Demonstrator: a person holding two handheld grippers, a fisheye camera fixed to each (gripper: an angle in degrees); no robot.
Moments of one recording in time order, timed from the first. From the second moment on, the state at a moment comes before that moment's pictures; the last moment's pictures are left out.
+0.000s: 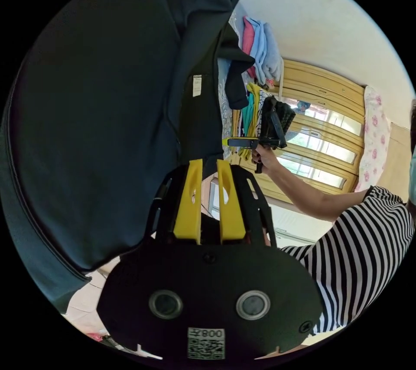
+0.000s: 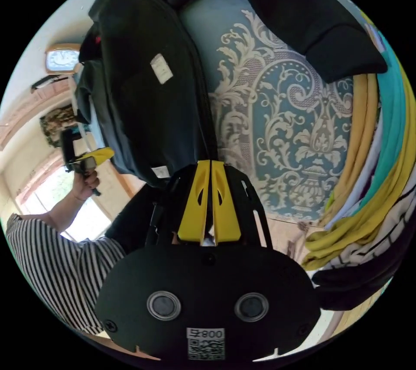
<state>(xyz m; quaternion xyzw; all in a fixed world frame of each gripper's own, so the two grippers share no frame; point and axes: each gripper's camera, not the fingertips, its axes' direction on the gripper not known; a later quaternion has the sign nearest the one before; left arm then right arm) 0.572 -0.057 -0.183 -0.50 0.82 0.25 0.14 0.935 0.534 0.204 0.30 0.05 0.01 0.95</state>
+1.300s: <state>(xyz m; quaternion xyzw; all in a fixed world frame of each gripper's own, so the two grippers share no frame) 0.452 0.064 -0.010 -0.60 0.66 0.29 0.34 1.028 0.580 0.154 0.63 -0.41 0.11 0.65</state>
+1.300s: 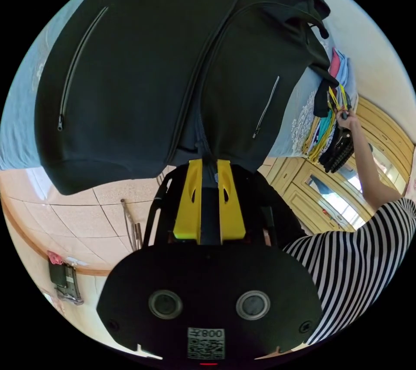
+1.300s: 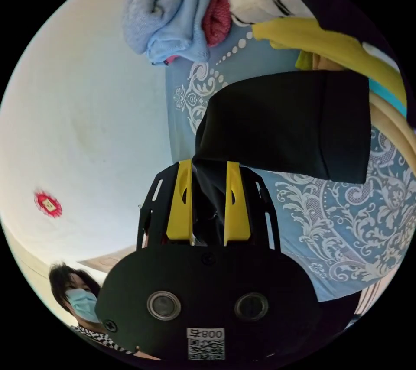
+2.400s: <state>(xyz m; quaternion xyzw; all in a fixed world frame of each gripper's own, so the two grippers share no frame) 0.438 0.098 0.021 -0.59 0.68 0.26 0.36 0.741 0.458 0.078 0.50 -0.04 -0.08 0.86</state>
